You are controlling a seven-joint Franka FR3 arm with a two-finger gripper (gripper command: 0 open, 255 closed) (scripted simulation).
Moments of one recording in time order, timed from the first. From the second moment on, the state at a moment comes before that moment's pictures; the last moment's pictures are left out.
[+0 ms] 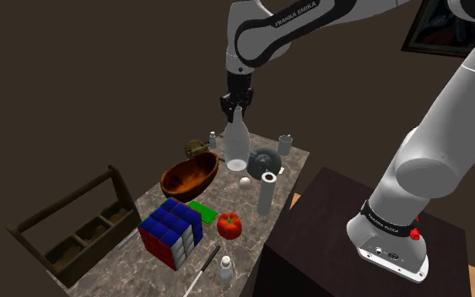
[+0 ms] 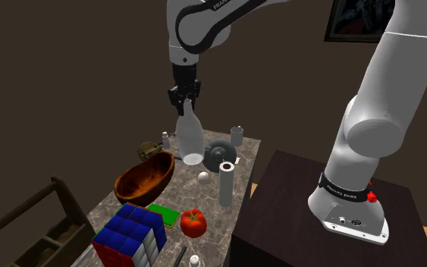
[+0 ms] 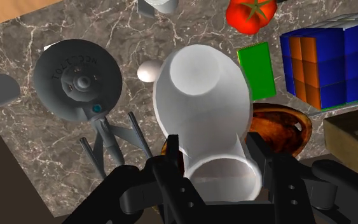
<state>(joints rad) -0.03 -0.07 0.16 -2.17 -0.01 2.15 0.21</state>
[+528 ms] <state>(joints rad) -0.01 0.17 0.18 -1.76 -0.05 1.98 0.28</state>
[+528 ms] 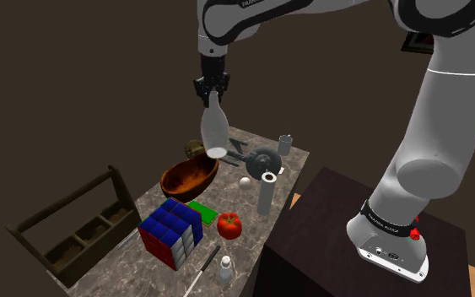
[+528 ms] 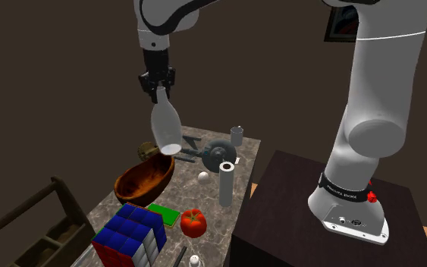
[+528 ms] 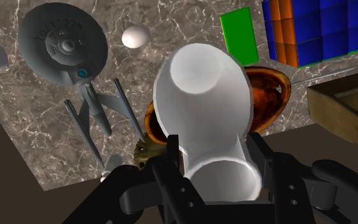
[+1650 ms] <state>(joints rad) 0.09 0.64 0.18 -1.01 -0.13 1.69 0.32</state>
